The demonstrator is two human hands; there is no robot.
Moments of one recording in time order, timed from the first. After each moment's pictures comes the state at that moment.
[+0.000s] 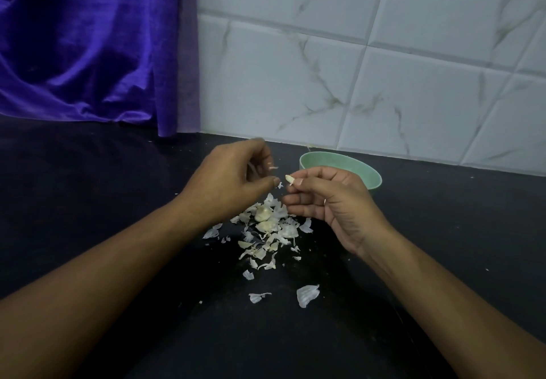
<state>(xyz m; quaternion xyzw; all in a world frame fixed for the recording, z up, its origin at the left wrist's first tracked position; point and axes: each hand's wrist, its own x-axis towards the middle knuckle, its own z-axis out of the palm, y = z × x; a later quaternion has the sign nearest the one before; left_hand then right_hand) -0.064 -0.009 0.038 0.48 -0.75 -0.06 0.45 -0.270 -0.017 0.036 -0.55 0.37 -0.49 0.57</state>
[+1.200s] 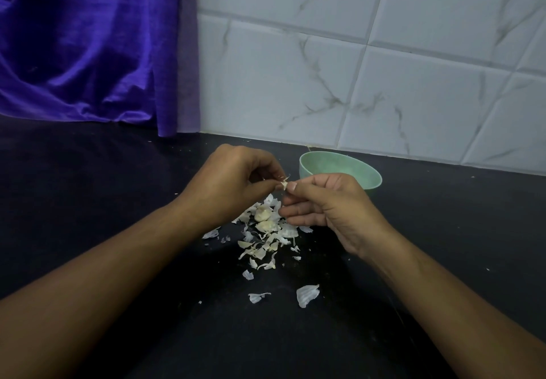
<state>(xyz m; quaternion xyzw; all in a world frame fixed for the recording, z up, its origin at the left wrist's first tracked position) -0.066 -0.008 0.038 0.45 -0.79 -0.05 0.42 -0.268 -0.011 0.037 -0.59 0.41 -0.43 0.54</state>
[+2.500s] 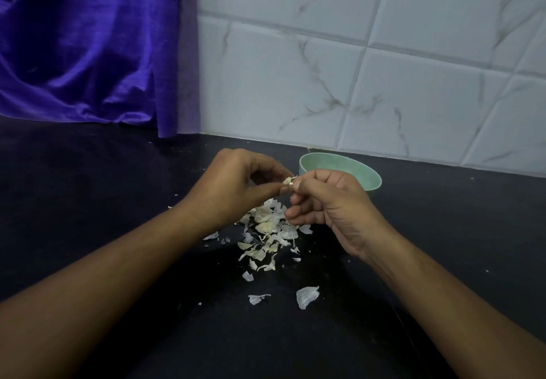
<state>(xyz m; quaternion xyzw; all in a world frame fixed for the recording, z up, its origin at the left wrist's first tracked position) -0.070 -0.005 0.034 0.42 -0.77 -0.13 0.46 -0.269 -0.011 0.040 -0.62 0.38 -0.44 0.53</state>
